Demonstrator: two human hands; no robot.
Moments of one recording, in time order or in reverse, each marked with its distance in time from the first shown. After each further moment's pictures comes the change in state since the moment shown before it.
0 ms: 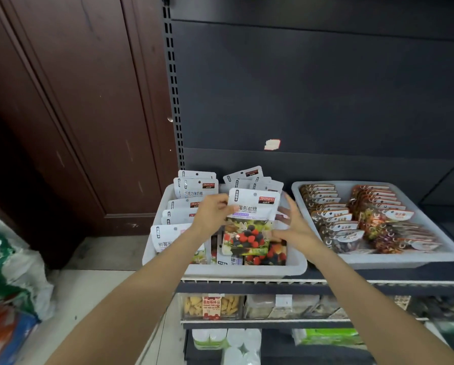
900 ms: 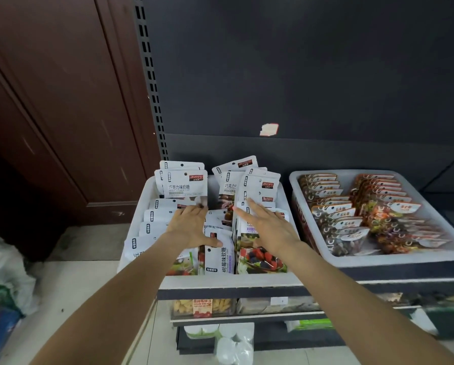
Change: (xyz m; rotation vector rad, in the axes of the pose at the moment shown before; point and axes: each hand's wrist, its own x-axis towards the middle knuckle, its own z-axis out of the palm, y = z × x) left_hand 0.063 -0.078 -0.016 1.363 -0.281 -0.012; right_hand 0.044 0.007 0.030 -1.275 -0.239 -0.085
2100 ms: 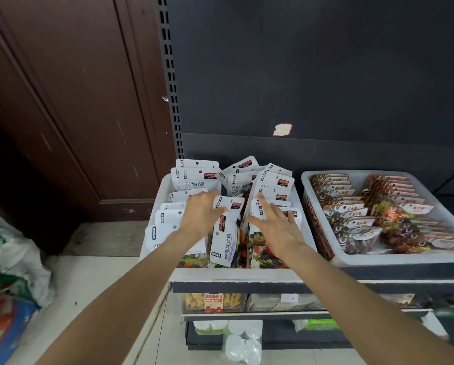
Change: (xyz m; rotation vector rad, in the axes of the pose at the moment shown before) left_hand -0.023 0.007 -0.022 -0.587 0.457 -0.041; right_hand -0.004 -0.017 0.015 -0.148 0.018 0.058
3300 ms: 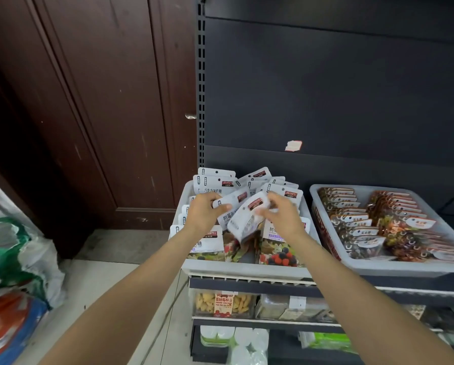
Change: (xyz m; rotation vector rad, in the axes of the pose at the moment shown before) left_hand -0.045 0.000 -0.057 -0.520 0.047 -0.153; right_hand -0.008 -0.029 -0.044 1.068 0.377 -0.013
